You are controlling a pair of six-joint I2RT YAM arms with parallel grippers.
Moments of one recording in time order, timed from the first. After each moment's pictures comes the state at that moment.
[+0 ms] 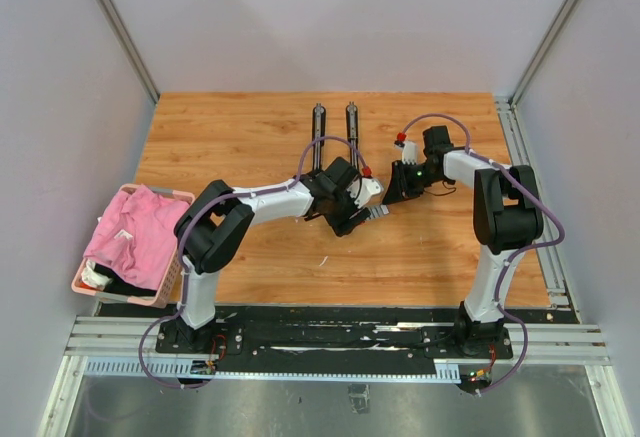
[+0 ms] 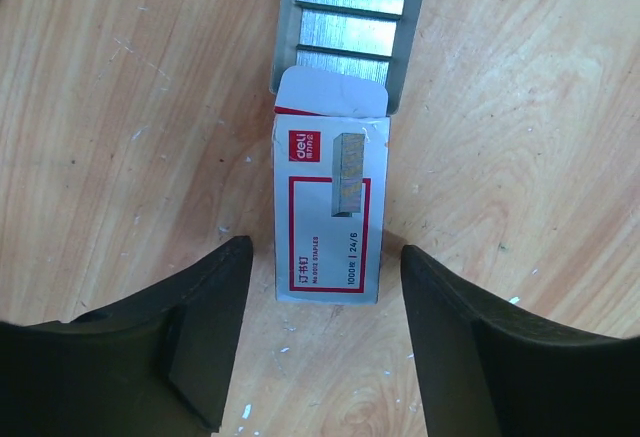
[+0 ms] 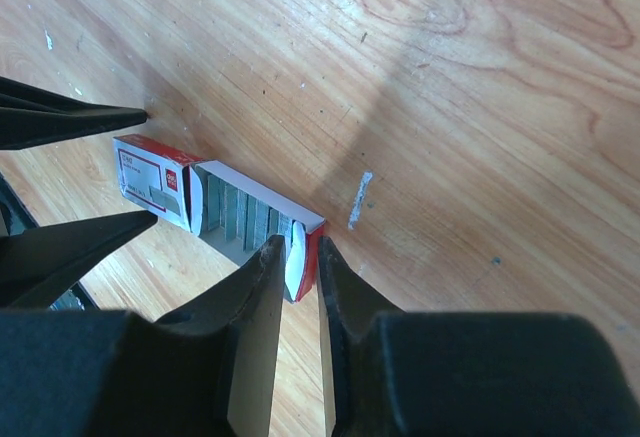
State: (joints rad) left arm -0.80 1.98 1.30 -0.32 0.13 0.26; right arm 0.13 1.96 1.25 -0.49 -0.72 -0.08
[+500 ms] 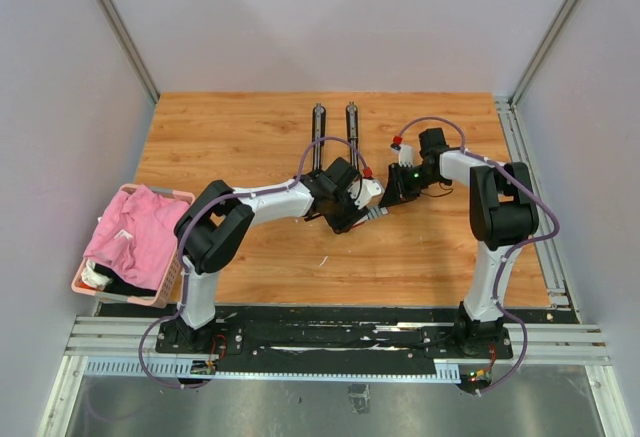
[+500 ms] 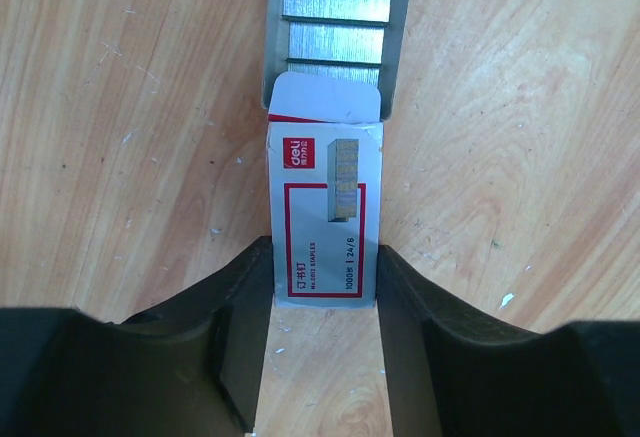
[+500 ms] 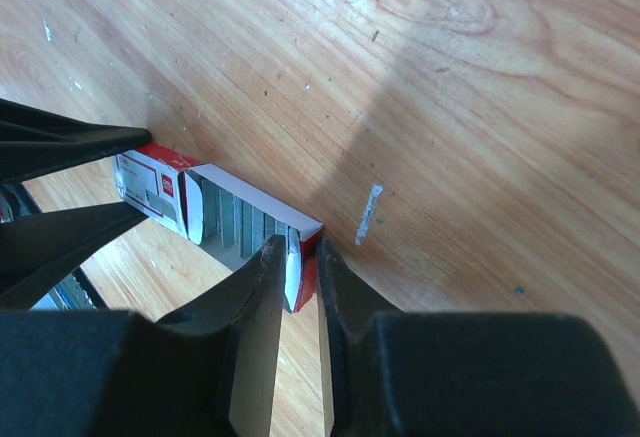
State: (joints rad) left arm -0.80 1.98 1.30 -0.32 0.14 0.27; right arm 0.14 2.00 1.26 -0.51 -0.75 -0.09
